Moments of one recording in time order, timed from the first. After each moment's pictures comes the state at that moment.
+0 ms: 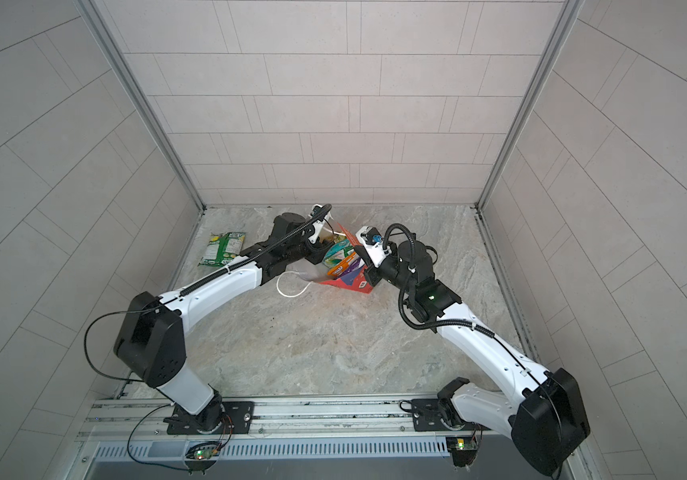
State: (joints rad) left arm -0.55 1.67 1.27 -0.14 0.01 0.09; right arm 0.49 1.12 0.85 0.09 -0.23 -0.19
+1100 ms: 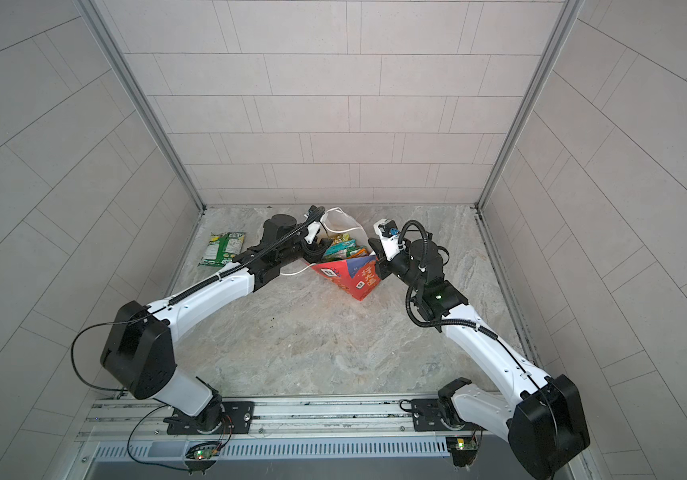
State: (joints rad) left arm -0.55 1.57 1.18 -0.03 0.10 0.13; right arm 0.38 1.11 0.81 0.15 -0.20 -0.09
